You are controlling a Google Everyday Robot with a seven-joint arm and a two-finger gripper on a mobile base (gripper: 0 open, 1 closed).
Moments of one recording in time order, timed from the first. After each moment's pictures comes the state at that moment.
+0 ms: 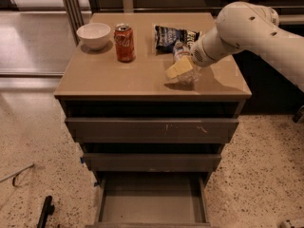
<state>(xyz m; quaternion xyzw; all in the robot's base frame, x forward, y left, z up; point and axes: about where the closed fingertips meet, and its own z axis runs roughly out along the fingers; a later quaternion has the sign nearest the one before) 0.713 -0.134 0.826 -0.32 0.88 0.07 0.34</state>
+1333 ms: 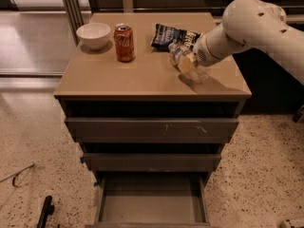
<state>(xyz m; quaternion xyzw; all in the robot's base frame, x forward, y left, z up) 0.701 -0.131 0.840 -0.34 0.87 0.09 0.34</state>
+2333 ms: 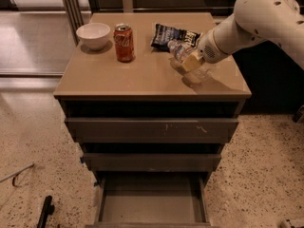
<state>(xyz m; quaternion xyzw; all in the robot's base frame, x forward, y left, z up) 0.681 -0.137 0.856 -0.39 0.85 0.10 0.33</state>
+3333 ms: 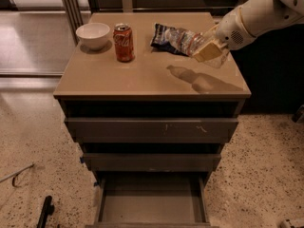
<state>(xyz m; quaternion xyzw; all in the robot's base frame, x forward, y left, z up) 0.650 -0.152 0.912 -0.52 0.77 0.14 0.34</state>
